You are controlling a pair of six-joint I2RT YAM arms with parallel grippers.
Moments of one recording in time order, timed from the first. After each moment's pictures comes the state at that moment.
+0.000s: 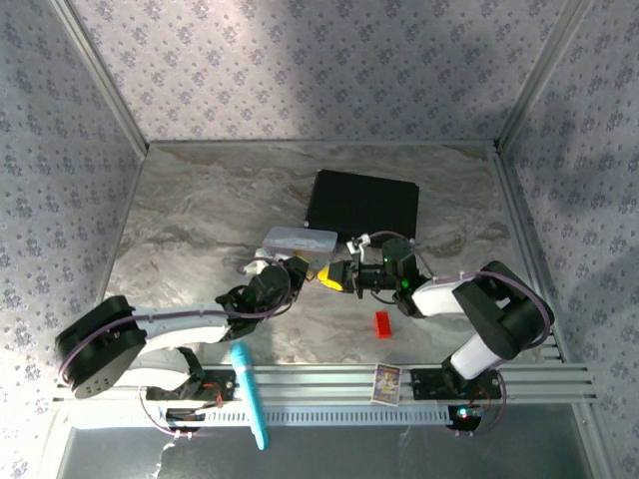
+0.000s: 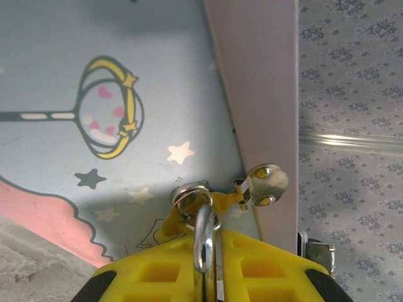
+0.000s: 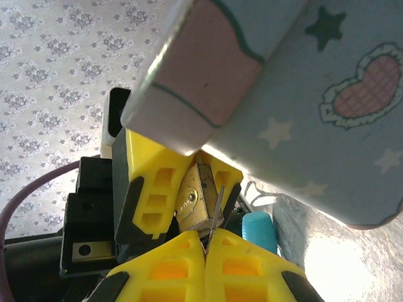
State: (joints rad) left arm -1.00 1.28 0.43 0.43 -0.39 -1.70; right arm 0.61 1.55 0.41 0.91 -0.82 1.41
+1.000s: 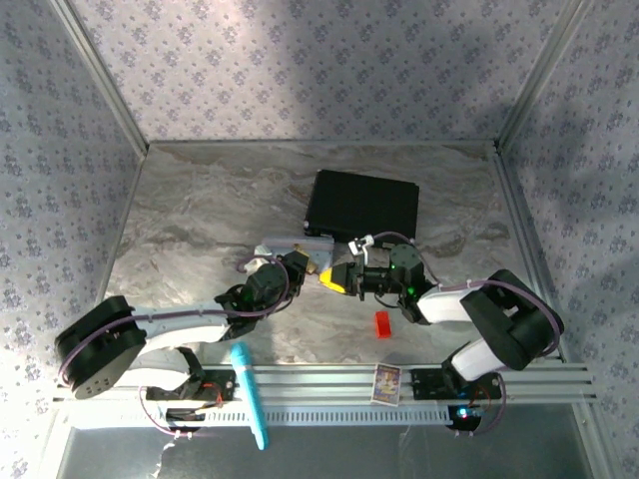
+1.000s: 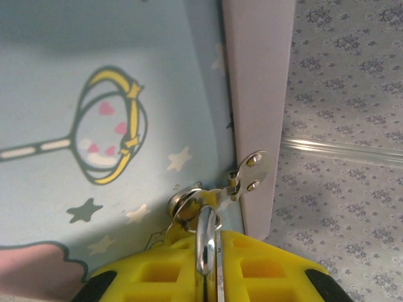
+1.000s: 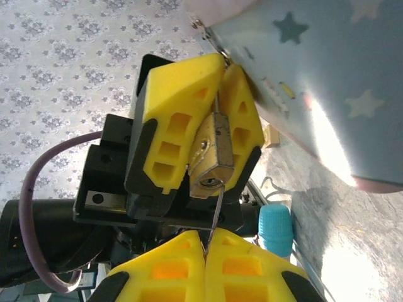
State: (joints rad) left arm -0.99 1.28 0.43 0.51 -0.39 -1.75; right arm 0.62 1.49 0.35 1.02 -0.83 1.42
